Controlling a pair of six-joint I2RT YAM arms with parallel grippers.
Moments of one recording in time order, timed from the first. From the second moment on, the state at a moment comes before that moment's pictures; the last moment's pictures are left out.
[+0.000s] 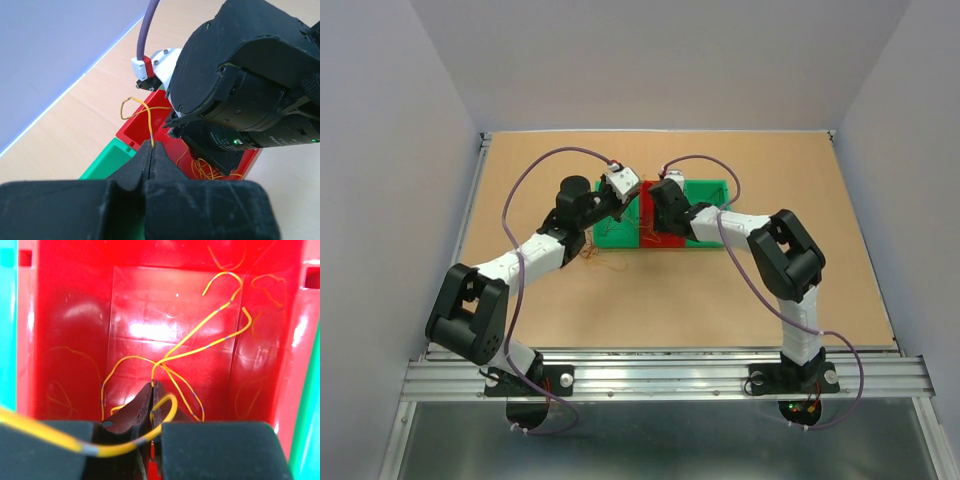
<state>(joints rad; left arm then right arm) -0.46 1.47 0.84 0.50 0.41 0.30 0.67 2.05 1.38 -0.13 0.32 0.50</state>
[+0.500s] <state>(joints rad) -0.46 1.47 0.87 0.47 0.33 0.24 0.67 1.89 1.24 -0.04 0.38 0.52</state>
